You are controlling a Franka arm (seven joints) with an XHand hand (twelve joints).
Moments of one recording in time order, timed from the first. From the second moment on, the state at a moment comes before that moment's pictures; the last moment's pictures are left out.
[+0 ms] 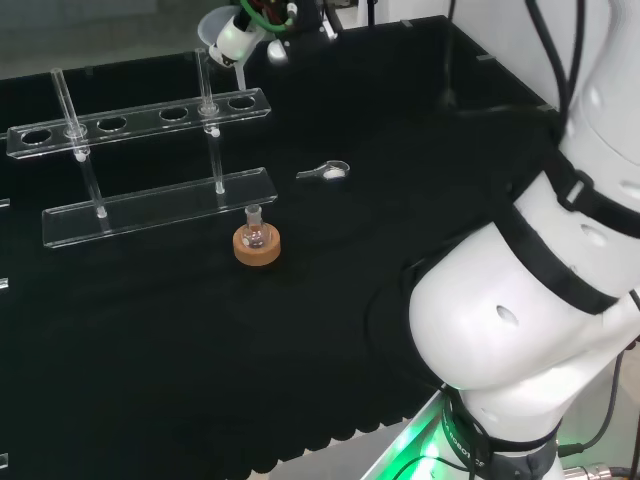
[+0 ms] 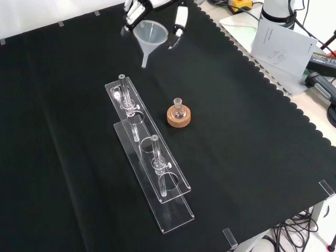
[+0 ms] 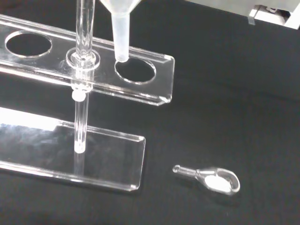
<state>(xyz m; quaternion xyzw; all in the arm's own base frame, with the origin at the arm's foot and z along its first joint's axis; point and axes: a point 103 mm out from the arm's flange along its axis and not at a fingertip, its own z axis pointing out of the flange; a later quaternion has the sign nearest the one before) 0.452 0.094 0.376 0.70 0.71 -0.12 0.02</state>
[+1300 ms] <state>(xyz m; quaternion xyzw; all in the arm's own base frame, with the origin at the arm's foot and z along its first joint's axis) 0.368 0.114 0.300 0.69 0.71 -0.12 -0.02</state>
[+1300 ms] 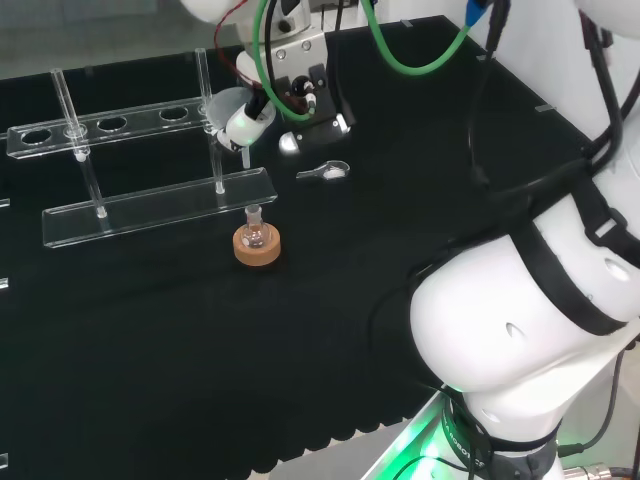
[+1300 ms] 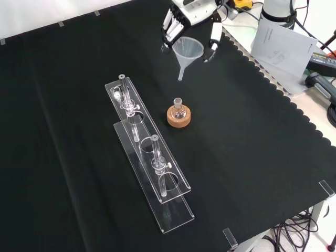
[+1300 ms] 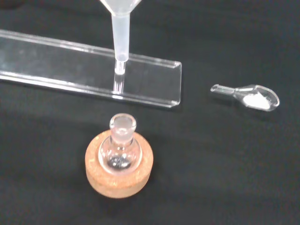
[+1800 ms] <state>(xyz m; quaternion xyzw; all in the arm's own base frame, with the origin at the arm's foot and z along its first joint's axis) 0.377 0.120 0.260 0.68 0.72 -0.15 -0.03</state>
